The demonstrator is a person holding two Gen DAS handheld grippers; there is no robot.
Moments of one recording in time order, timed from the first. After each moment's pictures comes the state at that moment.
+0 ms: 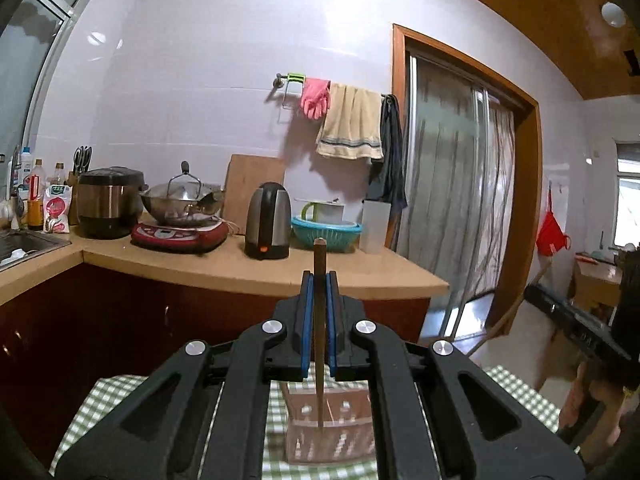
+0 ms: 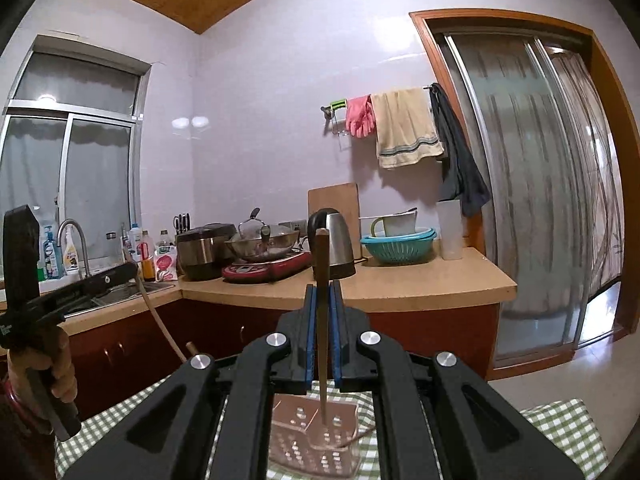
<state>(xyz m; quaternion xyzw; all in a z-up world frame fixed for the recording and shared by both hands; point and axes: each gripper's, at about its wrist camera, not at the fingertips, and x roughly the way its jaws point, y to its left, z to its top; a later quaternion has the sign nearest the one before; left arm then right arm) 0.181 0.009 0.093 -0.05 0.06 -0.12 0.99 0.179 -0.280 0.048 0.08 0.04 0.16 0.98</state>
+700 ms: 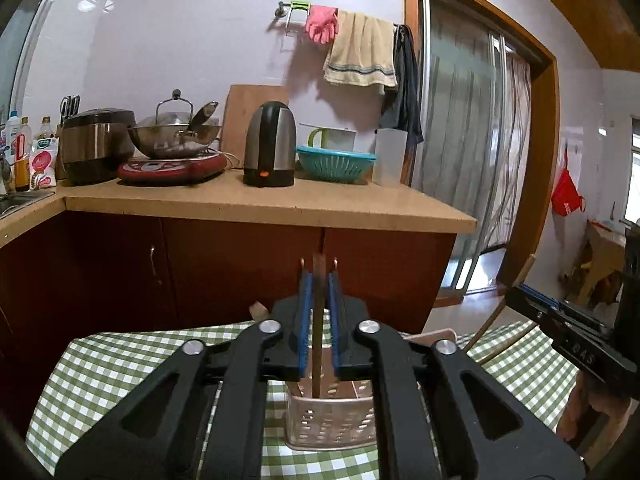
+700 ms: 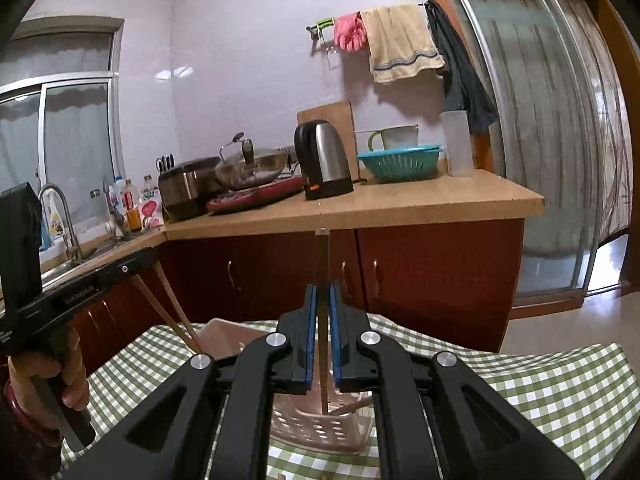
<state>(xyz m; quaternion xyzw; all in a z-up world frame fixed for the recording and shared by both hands) 0.256 -0.009 0.004 -0.03 0.16 -0.12 0.98 0.236 -0.254 -0.032 0.08 0.15 0.15 0.97</state>
